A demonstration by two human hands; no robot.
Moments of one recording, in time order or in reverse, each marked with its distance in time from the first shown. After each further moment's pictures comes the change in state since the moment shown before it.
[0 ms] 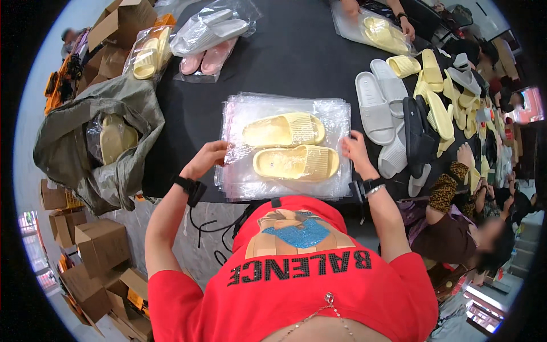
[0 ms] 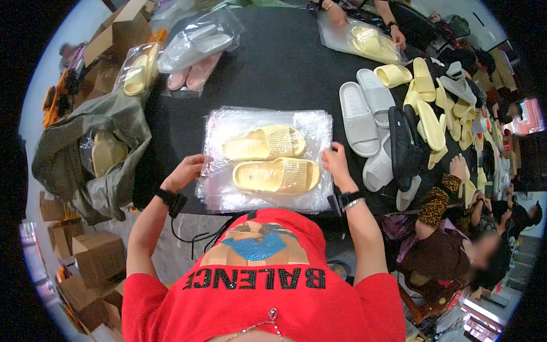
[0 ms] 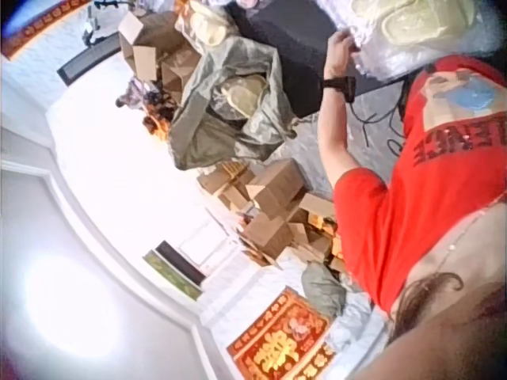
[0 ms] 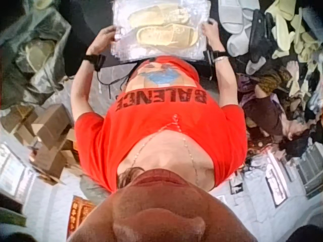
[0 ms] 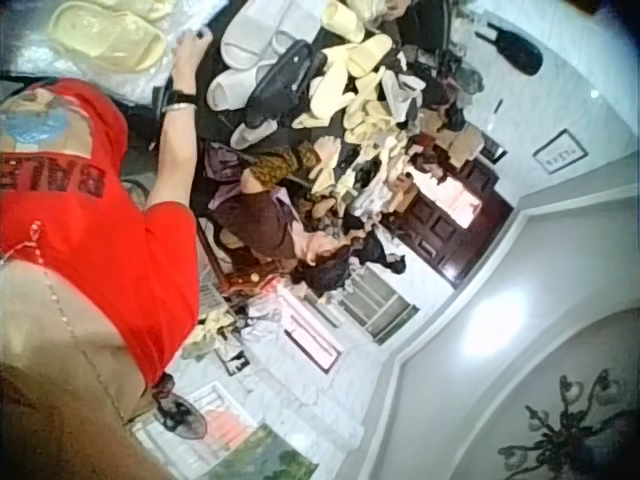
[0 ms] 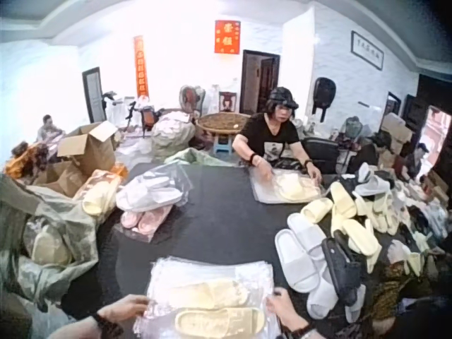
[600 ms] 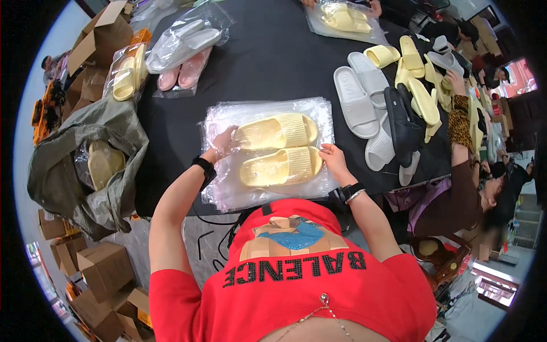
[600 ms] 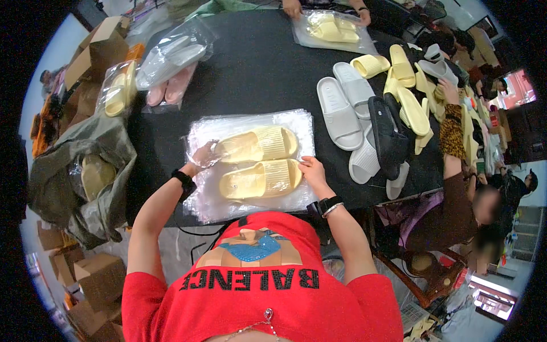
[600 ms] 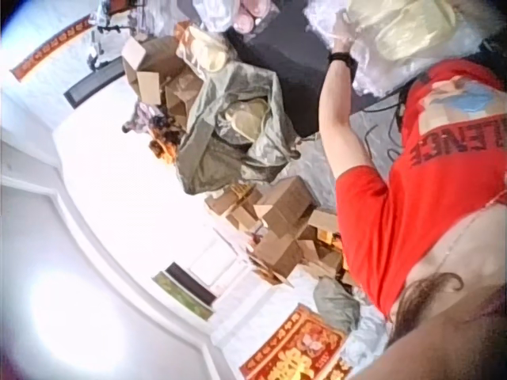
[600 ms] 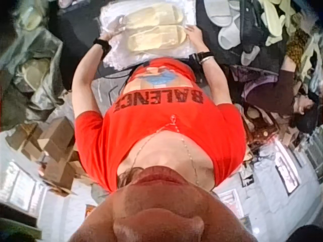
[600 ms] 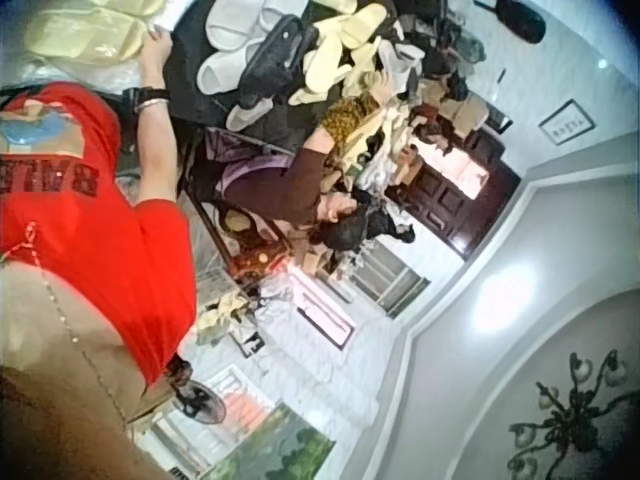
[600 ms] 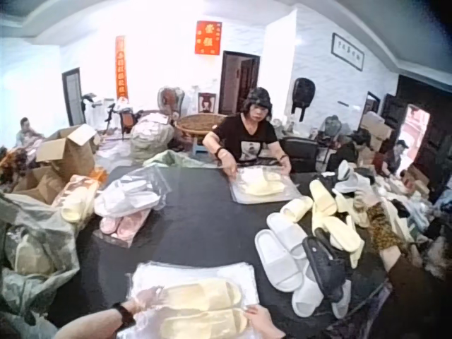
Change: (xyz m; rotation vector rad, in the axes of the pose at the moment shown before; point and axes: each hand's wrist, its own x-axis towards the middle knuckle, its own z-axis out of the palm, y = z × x) left_hand 0.121 -0.003 0.019 0.783 0.173 0.196; right_hand -0.014 0.036 0.016 -0.055 0.039 -0.019
